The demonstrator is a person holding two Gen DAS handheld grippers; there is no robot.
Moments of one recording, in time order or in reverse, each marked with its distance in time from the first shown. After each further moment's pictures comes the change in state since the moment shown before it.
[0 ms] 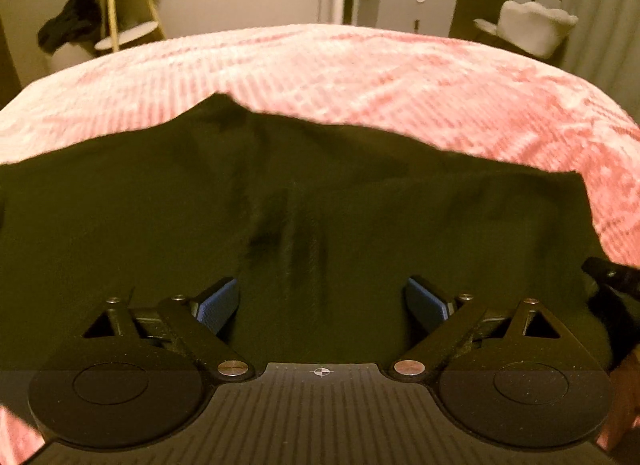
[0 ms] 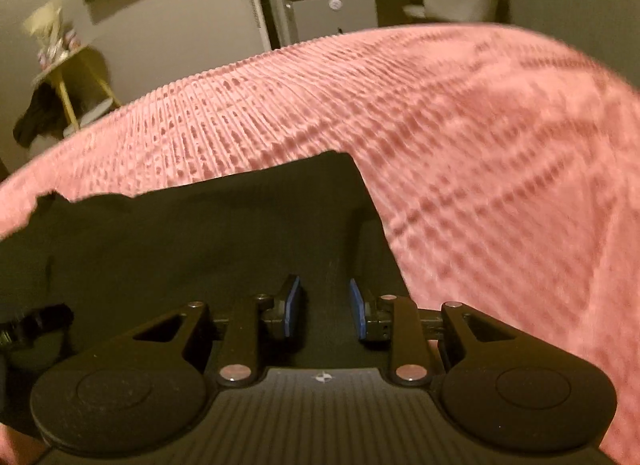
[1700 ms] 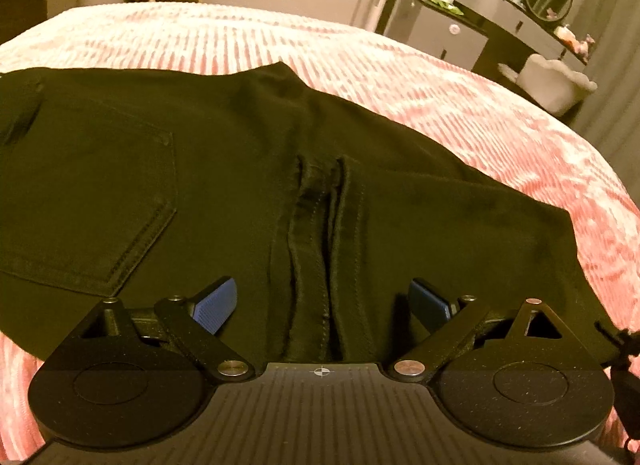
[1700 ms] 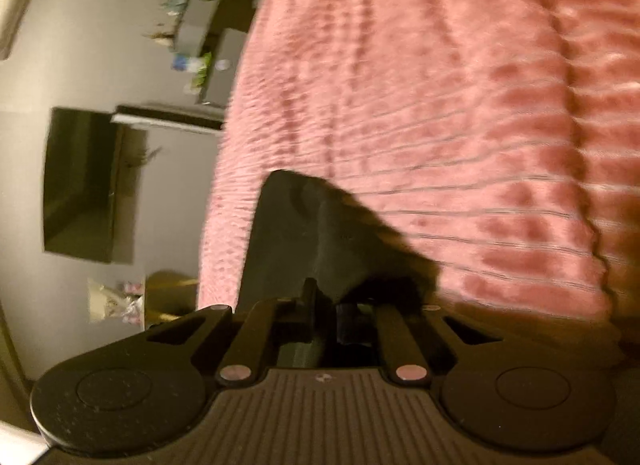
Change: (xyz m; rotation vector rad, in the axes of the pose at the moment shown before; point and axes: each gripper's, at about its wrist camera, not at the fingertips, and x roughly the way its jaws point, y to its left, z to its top) left arm -0.021 0.031 -0.025 -0.227 -0.024 -0.067; right arm -0.013 -0.096 -0.053 0.914 -0.004 0.338
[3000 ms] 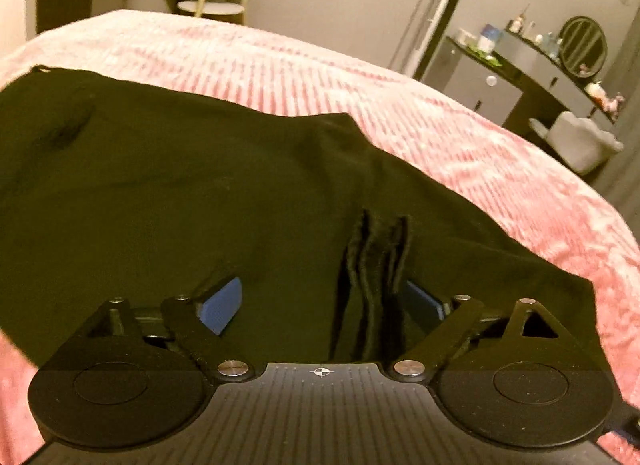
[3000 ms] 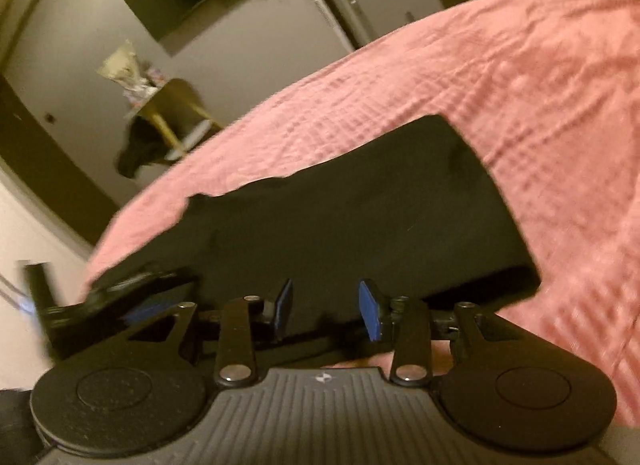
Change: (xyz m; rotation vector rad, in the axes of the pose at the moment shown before) left arm -0.006 0.026 0.018 -0.127 -0.100 0.071; right arm -0.005 0.100 -0.086 -0.904 0.121 -0.104
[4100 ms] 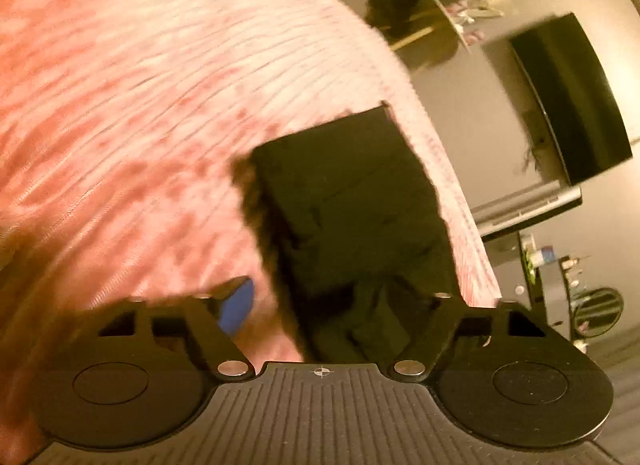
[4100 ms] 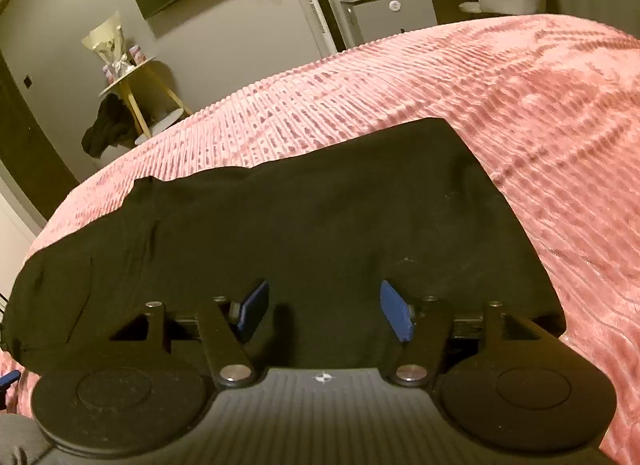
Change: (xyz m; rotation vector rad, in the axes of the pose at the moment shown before) left arm -0.094 0.269 -0.044 -0.794 -0.130 -0.096; right arm 0.044 0.008 -0.012 -0.092 -0.015 -0.067
